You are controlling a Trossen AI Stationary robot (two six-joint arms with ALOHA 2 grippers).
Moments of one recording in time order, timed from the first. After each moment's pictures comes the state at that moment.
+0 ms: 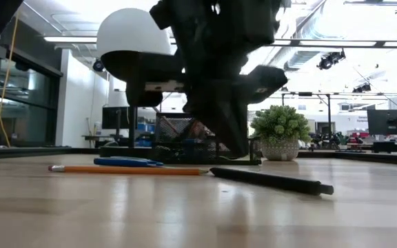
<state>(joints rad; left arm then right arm) -0.09 2.20 1.67 -0.65 0.16 0.80 0.78 2.16 2.31 -1.49 0.46 1.57</state>
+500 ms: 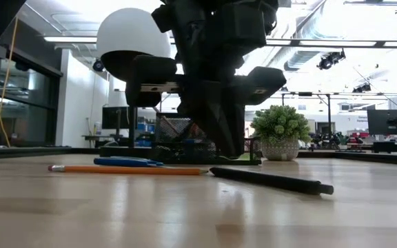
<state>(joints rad) -0.07 2.20 1.67 -0.68 0.21 0.88 0.78 2.16 2.31 -1.49 0.46 1.56</state>
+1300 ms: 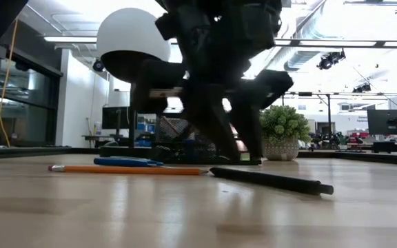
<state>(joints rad) -0.07 2.23 1.66 -0.60 0.24 0.87 0.78 2.16 2.31 -1.49 0.47 1.56</state>
